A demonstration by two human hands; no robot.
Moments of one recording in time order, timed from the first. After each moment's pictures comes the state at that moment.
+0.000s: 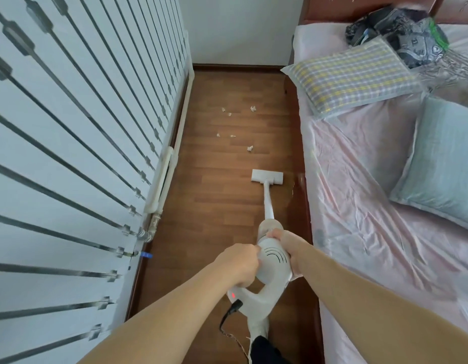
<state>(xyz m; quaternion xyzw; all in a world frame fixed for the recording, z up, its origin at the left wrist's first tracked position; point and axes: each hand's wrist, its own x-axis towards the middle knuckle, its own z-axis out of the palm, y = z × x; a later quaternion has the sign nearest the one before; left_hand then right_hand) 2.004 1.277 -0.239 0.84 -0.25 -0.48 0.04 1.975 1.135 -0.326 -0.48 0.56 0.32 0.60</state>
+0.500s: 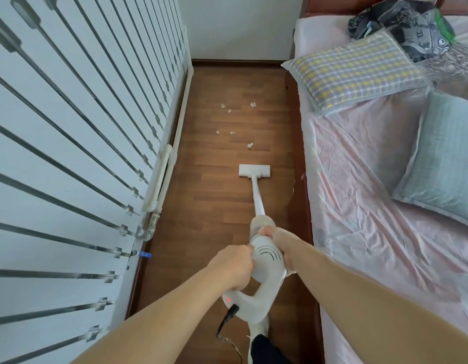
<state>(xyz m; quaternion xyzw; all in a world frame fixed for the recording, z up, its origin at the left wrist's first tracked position) 2.007 1.280 -0.237 0.86 -0.20 -0.47 0.07 1.990 1.138 -0.325 -0.50 0.53 0.34 0.59</state>
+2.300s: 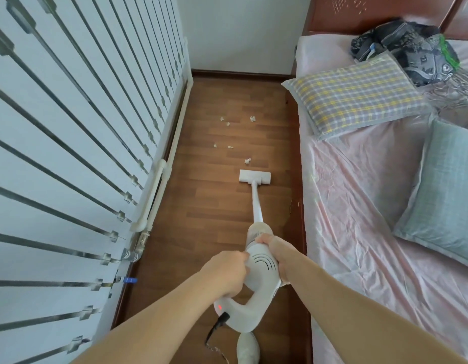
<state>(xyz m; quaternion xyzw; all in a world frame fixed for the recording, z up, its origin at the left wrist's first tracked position) 2.084 1.234 -0.237 0.85 -0.21 -0.48 0.07 2.062 1.091 -0.339 -0.49 0.54 0.30 0.61</state>
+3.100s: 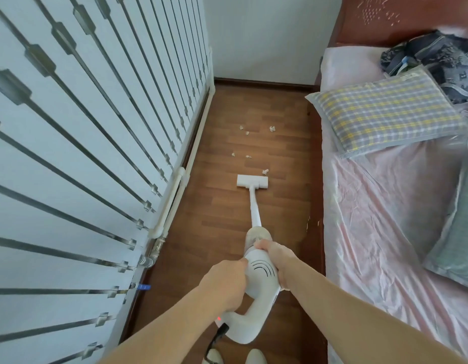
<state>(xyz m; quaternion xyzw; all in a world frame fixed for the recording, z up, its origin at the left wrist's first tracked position) 2.114 1.256 -0.236 0.89 -0.16 -0.43 0.07 2.116 1.111 -0.343 -0.51 0.51 0.30 0.62</state>
